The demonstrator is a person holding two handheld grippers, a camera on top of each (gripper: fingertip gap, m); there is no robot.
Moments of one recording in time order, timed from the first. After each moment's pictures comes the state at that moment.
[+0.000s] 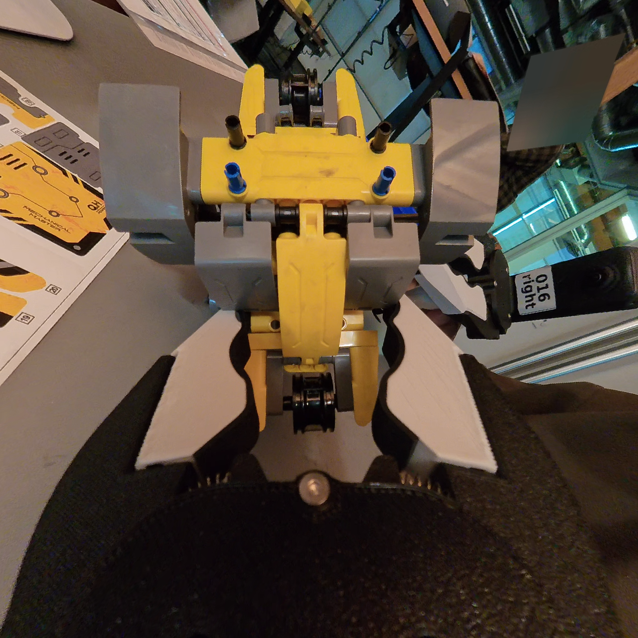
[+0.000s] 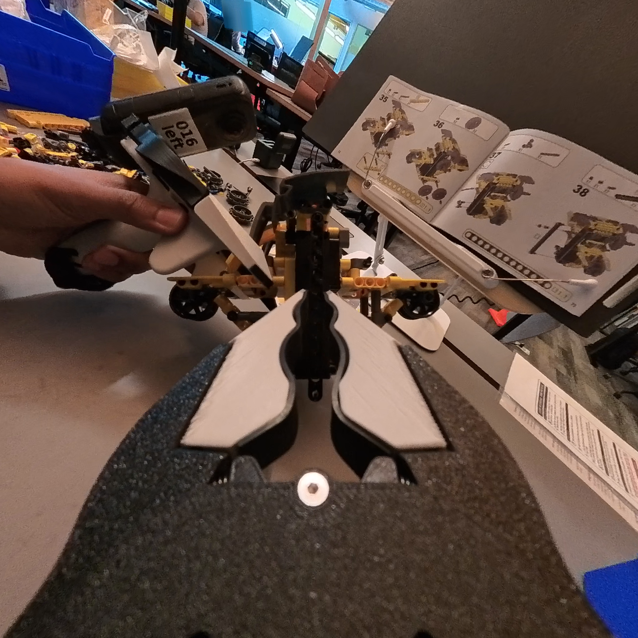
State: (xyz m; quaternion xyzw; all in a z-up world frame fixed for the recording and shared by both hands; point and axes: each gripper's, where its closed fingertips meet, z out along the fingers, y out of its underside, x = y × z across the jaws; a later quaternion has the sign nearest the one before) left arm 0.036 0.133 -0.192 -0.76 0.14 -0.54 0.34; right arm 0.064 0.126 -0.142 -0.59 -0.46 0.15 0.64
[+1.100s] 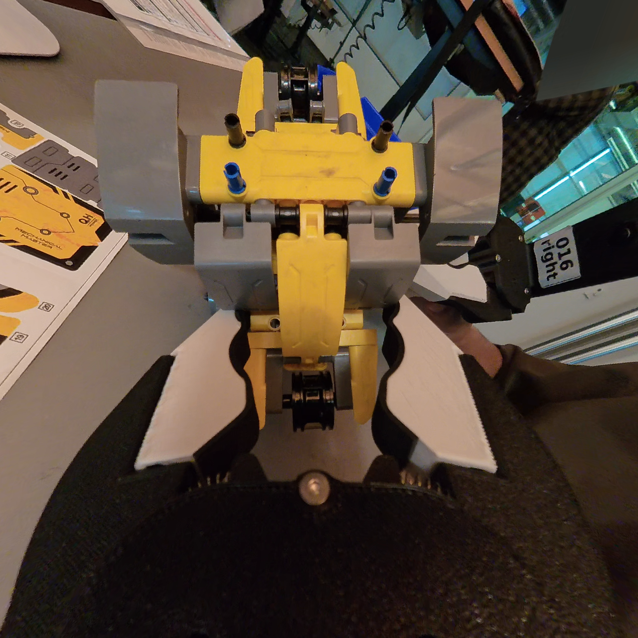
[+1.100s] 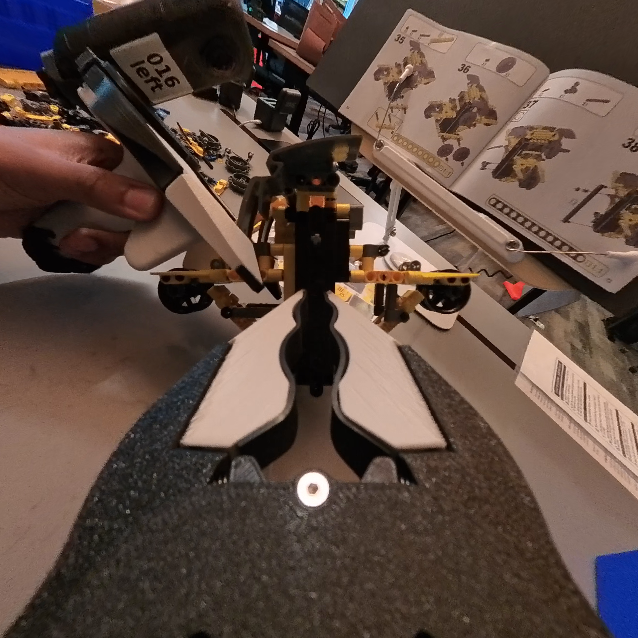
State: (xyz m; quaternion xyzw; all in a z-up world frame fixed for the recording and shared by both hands) left arm 0.045 0.126 -0.194 -0.77 0.19 -0.50 0.35; right arm 0.061 0.136 -0.162 -0.62 -0.47 0.14 0.61
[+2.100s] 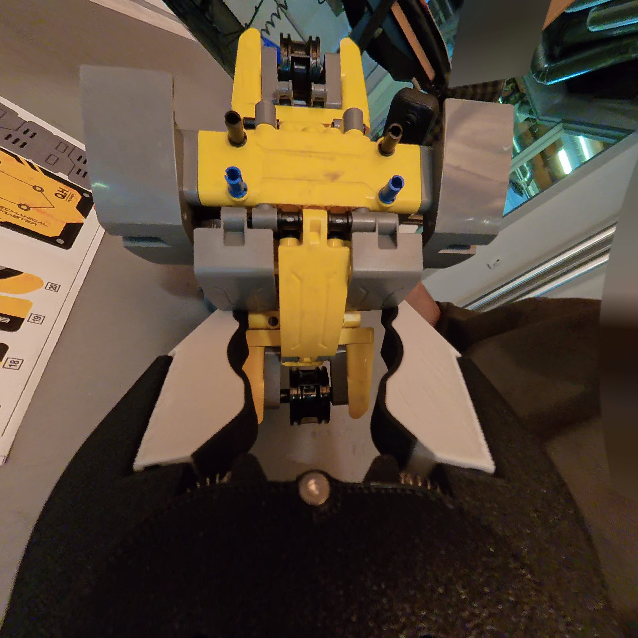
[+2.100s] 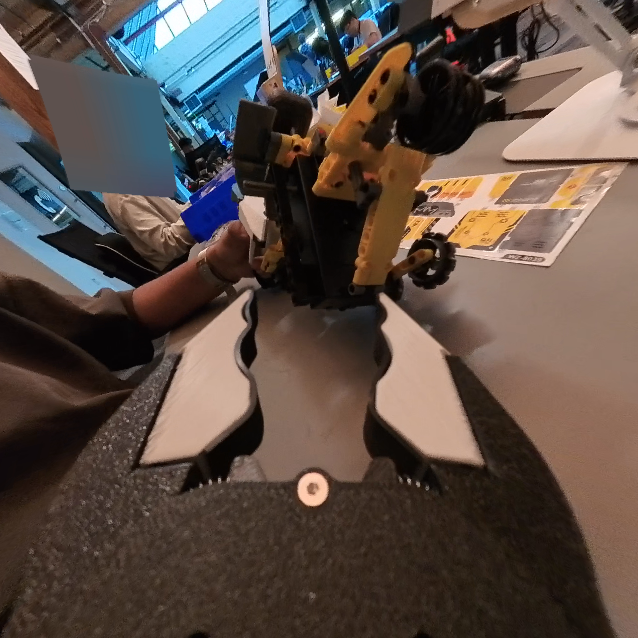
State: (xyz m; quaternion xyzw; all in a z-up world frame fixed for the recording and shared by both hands) left arm 0.018 0.116 -0.196 -0.72 0.23 -0.59 0.30; right arm 0.080 0.119 -0.185 -0.66 -0.37 0.55 0.34
